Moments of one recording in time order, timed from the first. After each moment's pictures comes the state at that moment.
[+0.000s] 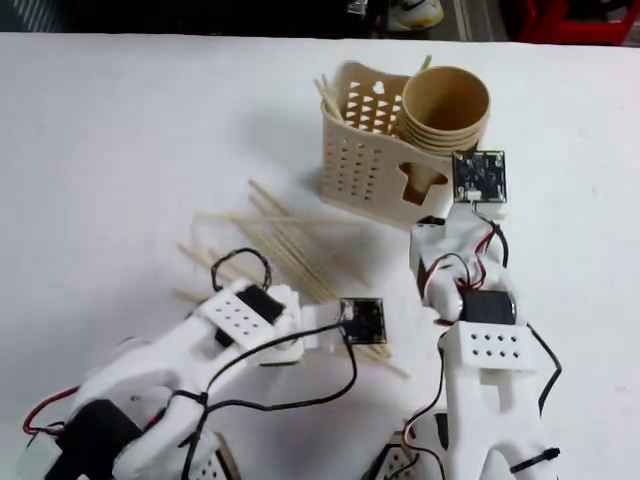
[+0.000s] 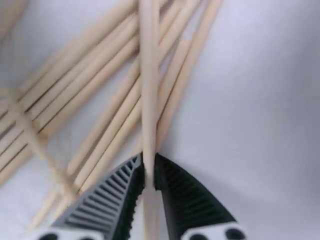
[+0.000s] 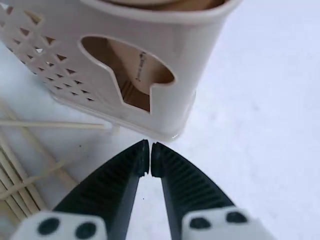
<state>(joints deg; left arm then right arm) 33.8 -18.1 59.3 50.3 -47.3 -0.7 -47.4 60.2 36.7 4.1</state>
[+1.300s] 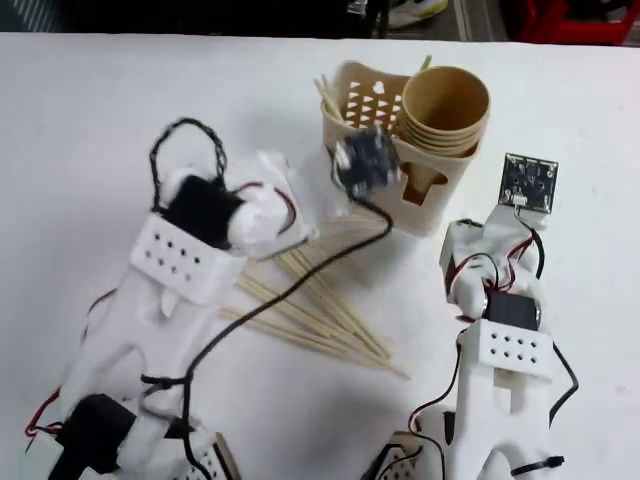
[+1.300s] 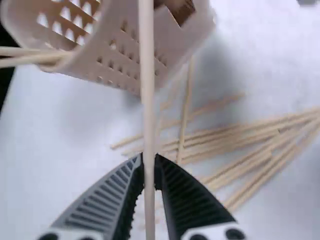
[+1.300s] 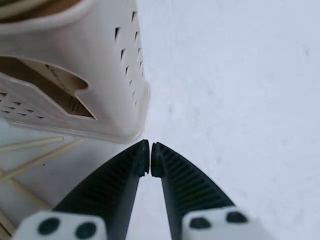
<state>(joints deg) 25.7 -17.1 -2.5 86.5 -37.0 8.4 -47.4 60.2 36.7 0.9</state>
